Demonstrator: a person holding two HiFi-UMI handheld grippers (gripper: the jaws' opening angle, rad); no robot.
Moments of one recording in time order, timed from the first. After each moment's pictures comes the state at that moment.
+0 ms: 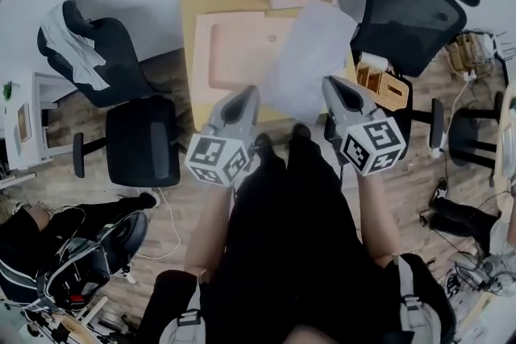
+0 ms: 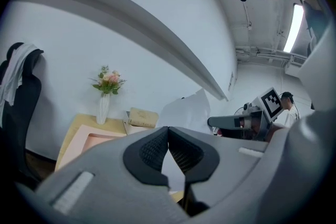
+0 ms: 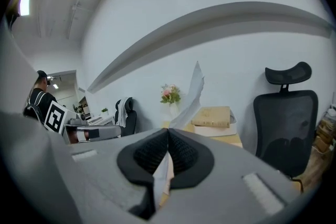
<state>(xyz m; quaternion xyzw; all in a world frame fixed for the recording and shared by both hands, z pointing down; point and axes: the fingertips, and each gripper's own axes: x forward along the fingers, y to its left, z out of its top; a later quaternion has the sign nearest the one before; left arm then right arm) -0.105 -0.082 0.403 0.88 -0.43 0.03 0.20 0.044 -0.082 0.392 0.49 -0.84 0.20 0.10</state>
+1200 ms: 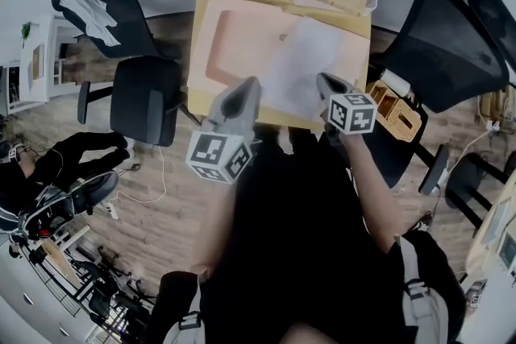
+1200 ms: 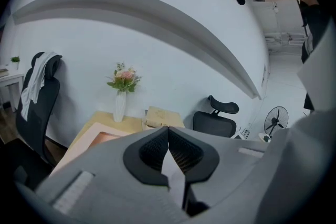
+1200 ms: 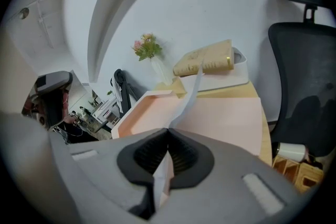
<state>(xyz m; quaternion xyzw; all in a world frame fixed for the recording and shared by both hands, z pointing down) -0.057 -0.165 0.430 0.79 -0.56 0.06 0.22 0.087 -0.200 0.611 0.37 -0.82 0.38 0.21</state>
